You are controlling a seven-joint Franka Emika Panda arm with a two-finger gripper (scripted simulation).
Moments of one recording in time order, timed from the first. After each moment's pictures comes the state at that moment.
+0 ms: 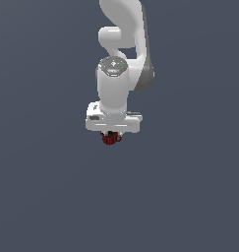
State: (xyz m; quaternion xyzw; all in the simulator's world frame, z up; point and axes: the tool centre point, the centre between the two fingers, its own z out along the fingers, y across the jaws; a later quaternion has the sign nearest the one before) arm -0.001 -0.025 0.172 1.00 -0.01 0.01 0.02
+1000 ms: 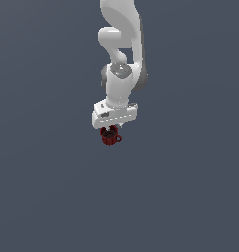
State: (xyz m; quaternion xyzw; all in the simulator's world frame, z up) arm -0.076 -0.024 0.120 0.98 0.19 0.01 0.06
